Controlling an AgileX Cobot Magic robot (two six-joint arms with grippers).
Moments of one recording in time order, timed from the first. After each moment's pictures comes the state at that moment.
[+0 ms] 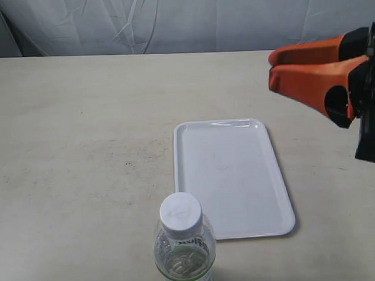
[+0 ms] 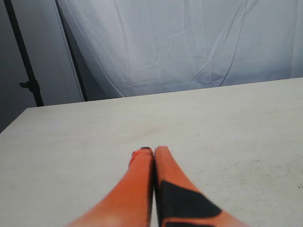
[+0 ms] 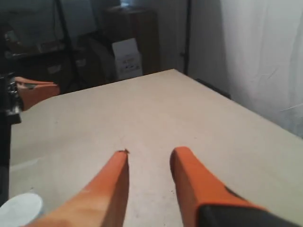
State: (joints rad) left arm -0.02 0.00 0.00 0.02 0.17 0.06; right arm 0.07 1.01 -0.57 -1.54 -1.18 1.23
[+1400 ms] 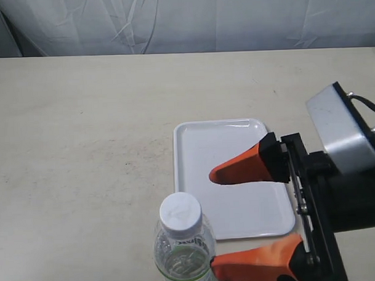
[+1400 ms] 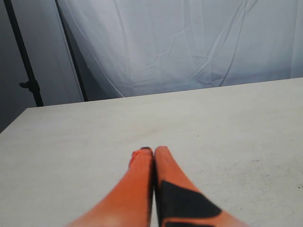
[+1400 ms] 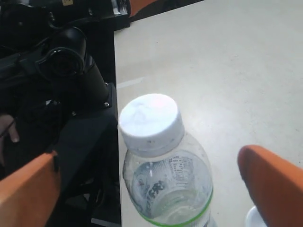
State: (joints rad) left arm -0.02 0.00 0.00 0.02 0.17 0.06; right arm 0.47 1.10 -0.44 -1.65 -1.08 1.27
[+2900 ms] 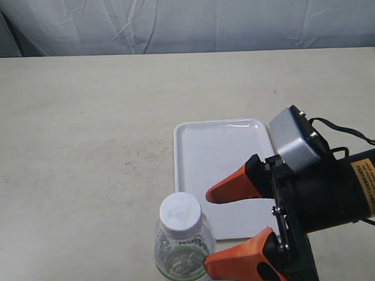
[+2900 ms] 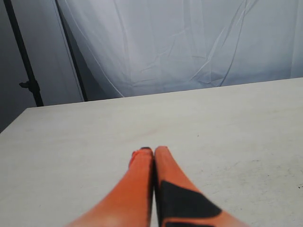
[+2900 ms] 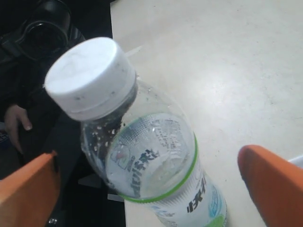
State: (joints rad) left arm -0.02 0.00 0.00 0.02 0.17 0.06; right arm 0.47 1.33 -0.44 -1.65 -1.08 1.21
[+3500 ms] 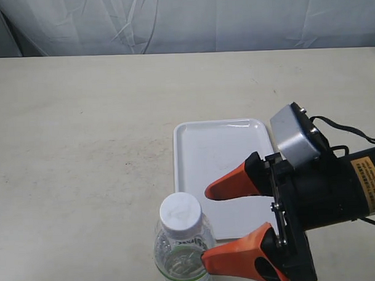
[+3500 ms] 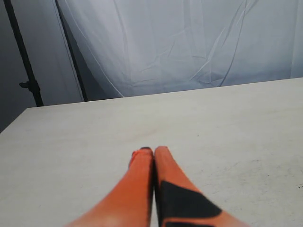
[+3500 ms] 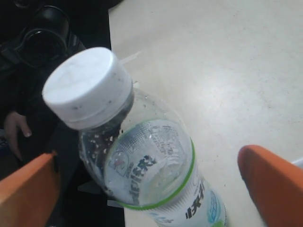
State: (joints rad) left arm -0.02 0.00 0.00 0.02 0.17 0.06; right arm 0.47 1.33 -0.44 -1.62 -1.08 1.21
